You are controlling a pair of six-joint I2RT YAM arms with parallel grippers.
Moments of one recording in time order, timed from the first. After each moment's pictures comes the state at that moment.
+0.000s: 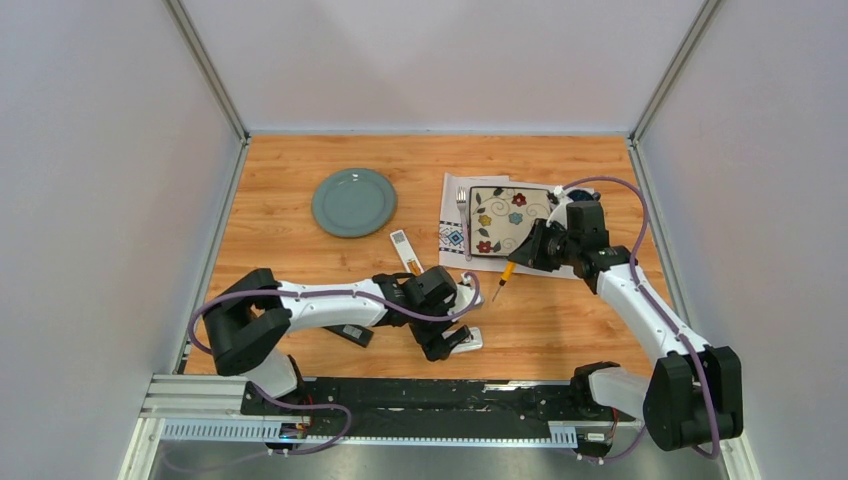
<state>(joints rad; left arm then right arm) -1.09 1.56 0.89 -0.38 0.19 -0.05 0.18 1.16 0.76 -0.36 -0.43 0.43</state>
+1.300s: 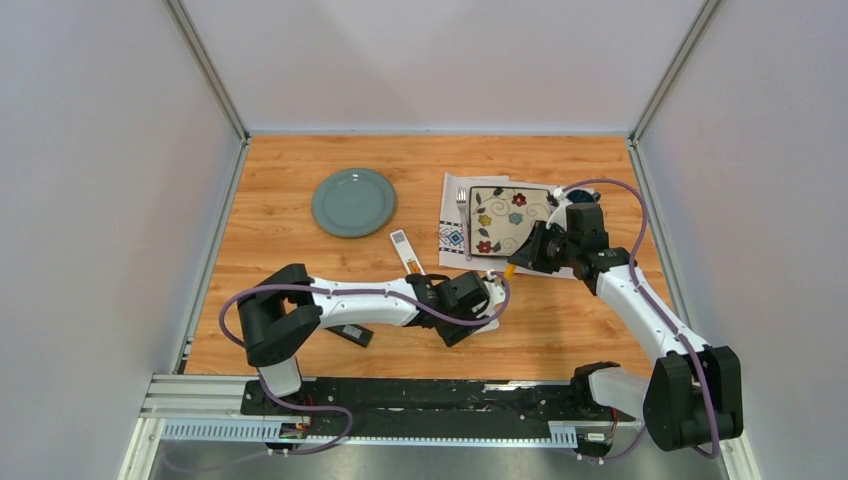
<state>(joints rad) -1.20 1.74 1.08 -0.44 -0.09 -0.08 0.18 1.16 0.74 -0.35 -0.43 0.43</state>
